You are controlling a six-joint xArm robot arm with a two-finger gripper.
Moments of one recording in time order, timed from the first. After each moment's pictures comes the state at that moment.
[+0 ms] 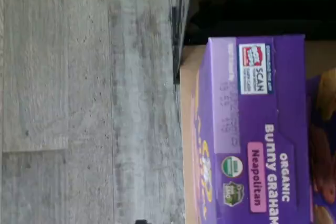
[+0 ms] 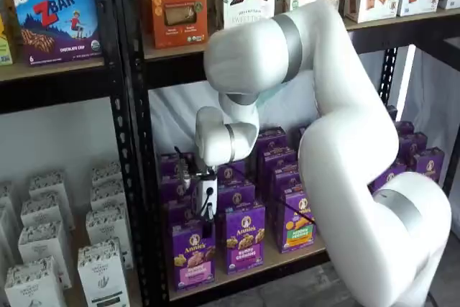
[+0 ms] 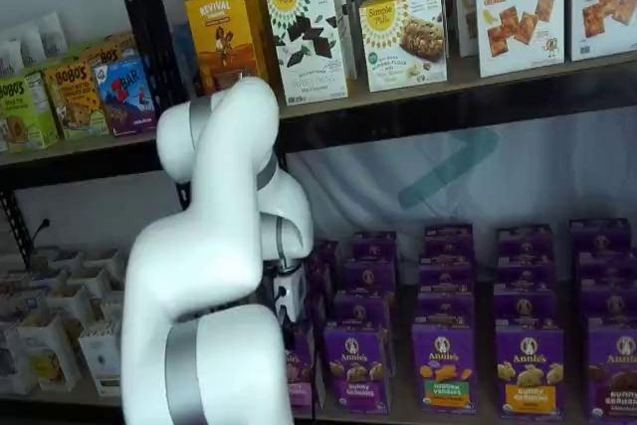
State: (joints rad) arm 0.34 0.91 -1.41 0.20 0.45 -1.40
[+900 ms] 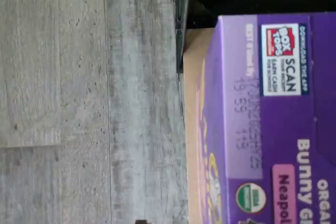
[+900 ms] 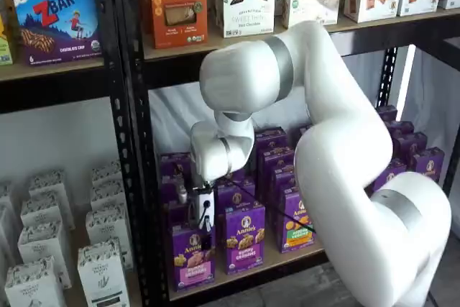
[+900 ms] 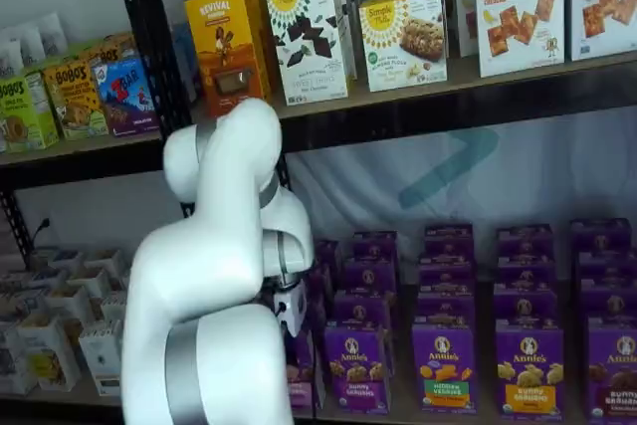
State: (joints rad) arm 0.36 1.03 -1.52 0.12 0.46 -1.31
